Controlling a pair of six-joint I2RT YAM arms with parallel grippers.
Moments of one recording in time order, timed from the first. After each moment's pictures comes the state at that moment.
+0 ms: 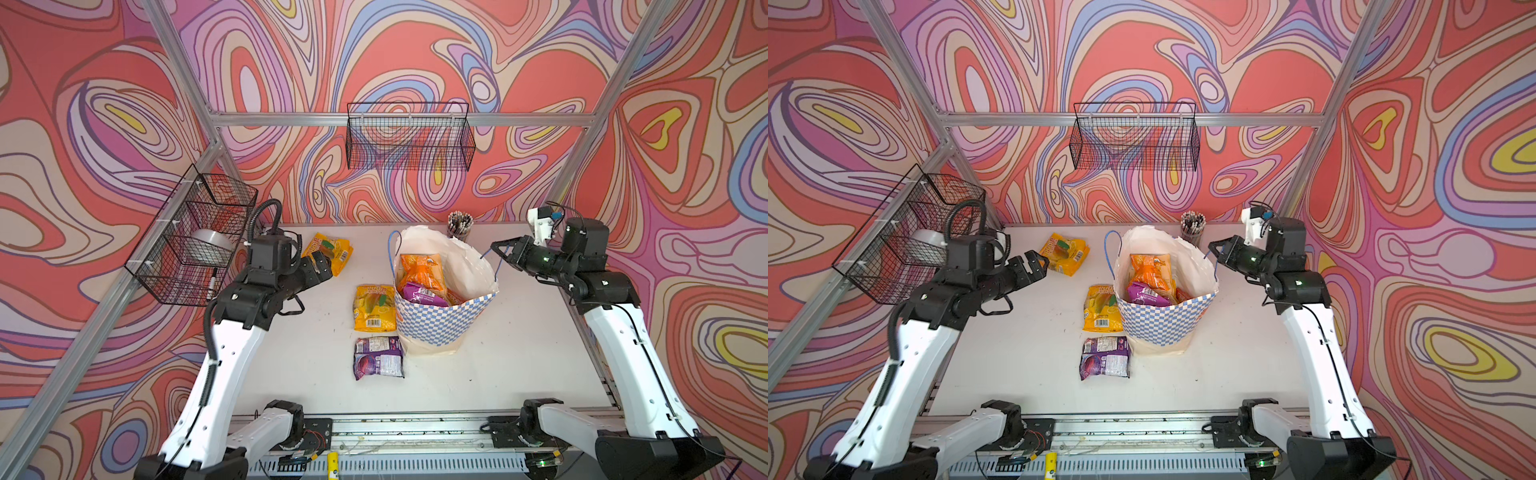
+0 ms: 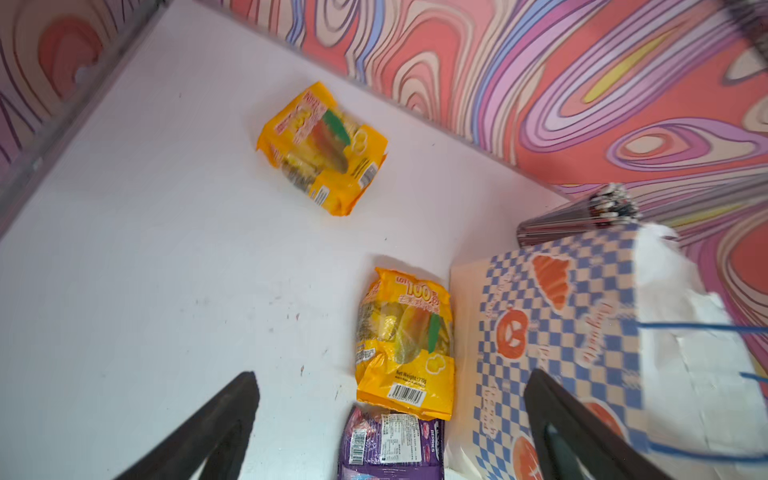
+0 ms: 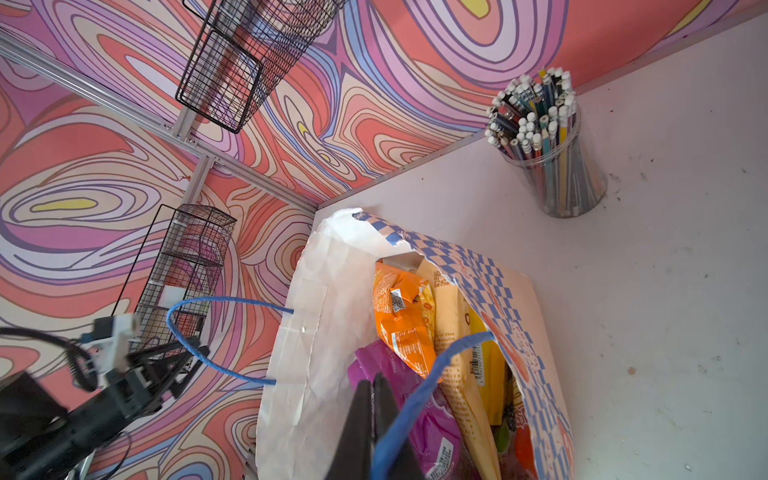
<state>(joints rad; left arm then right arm) -0.14 1.14 1.30 -0.91 0.03 -0.62 0.02 1.15 1.34 -0.67 -0.59 0.58</state>
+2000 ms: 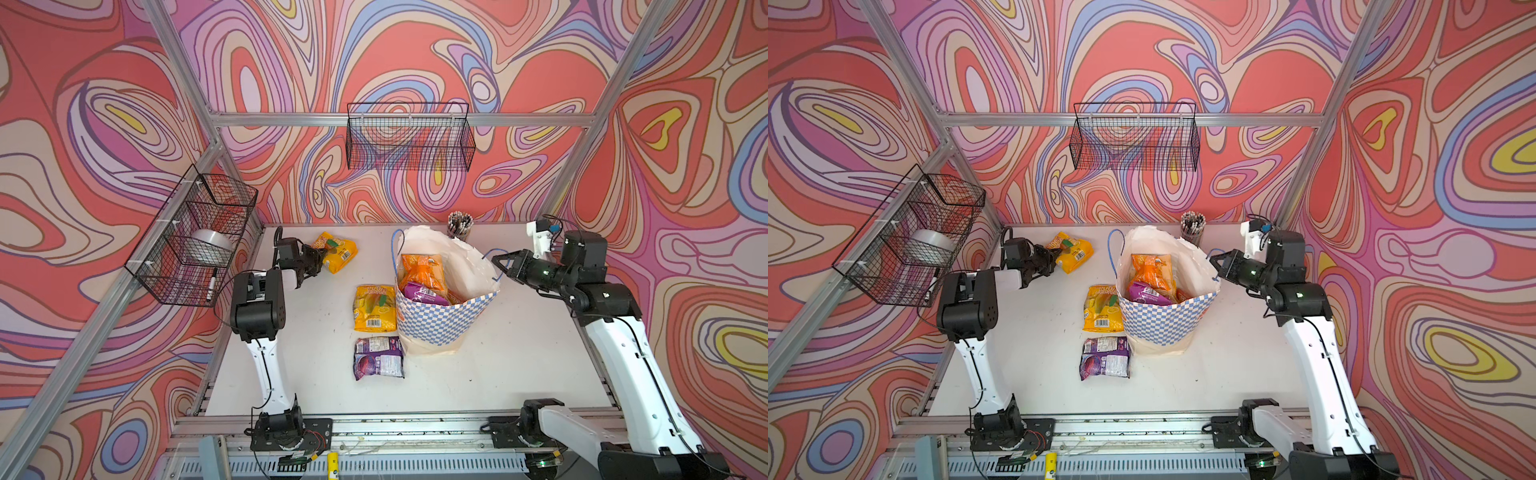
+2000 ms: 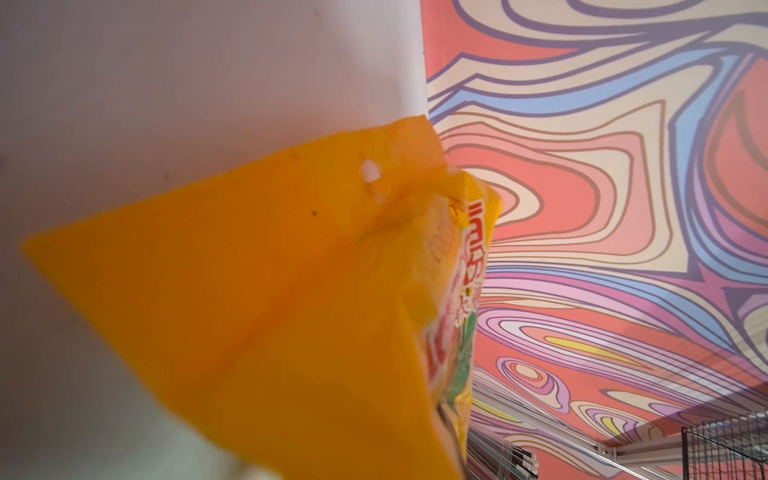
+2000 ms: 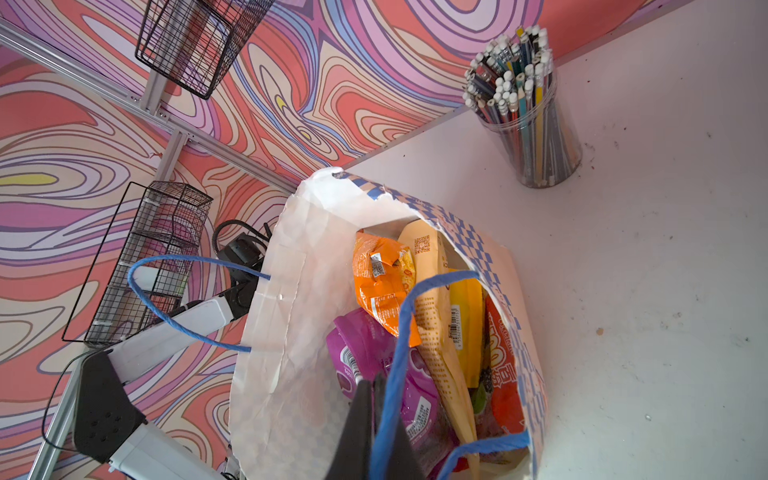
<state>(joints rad) 0.12 2.08 1.22 0.33 0.50 -1.32 0.02 1.07 1.26 -0.72 -0.57 0.53</state>
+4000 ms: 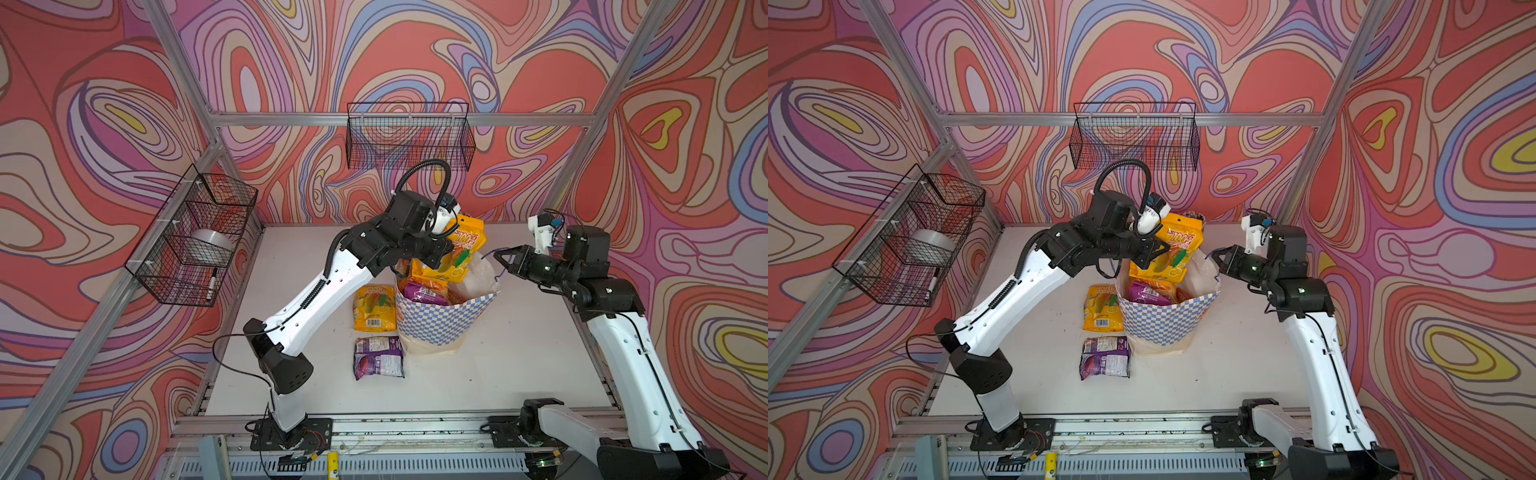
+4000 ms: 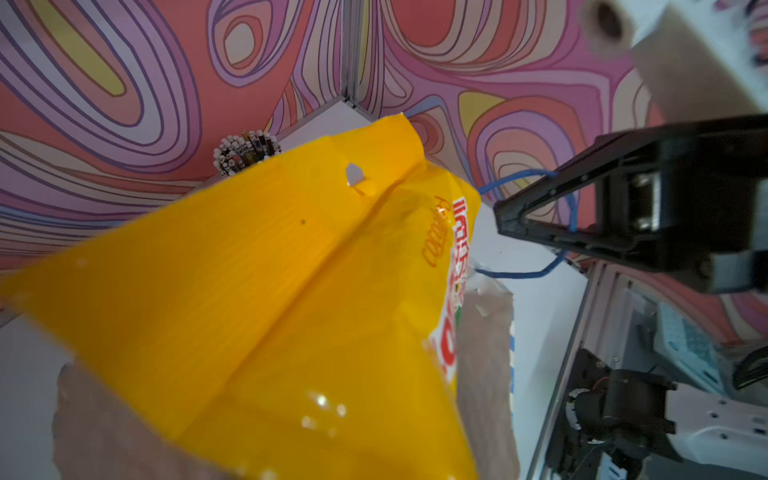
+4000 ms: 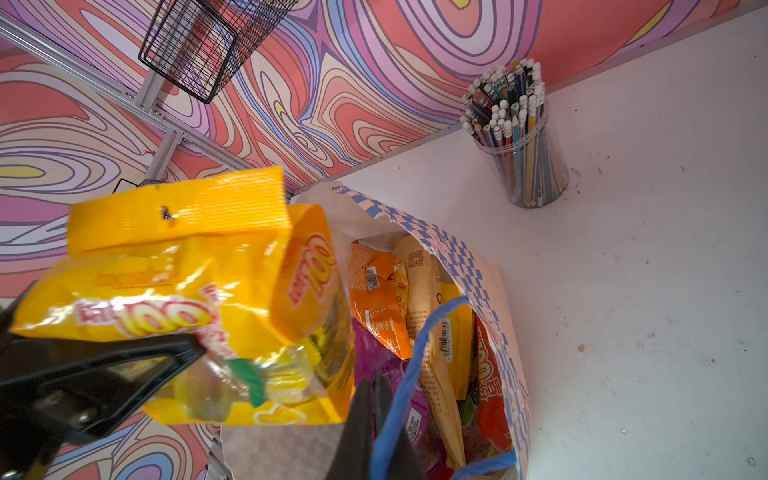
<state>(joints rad) -0.81 1.83 2.15 -0.91 0.14 -0.06 0.02 1.10 1.32 -0.74 -0.55 0.48</state>
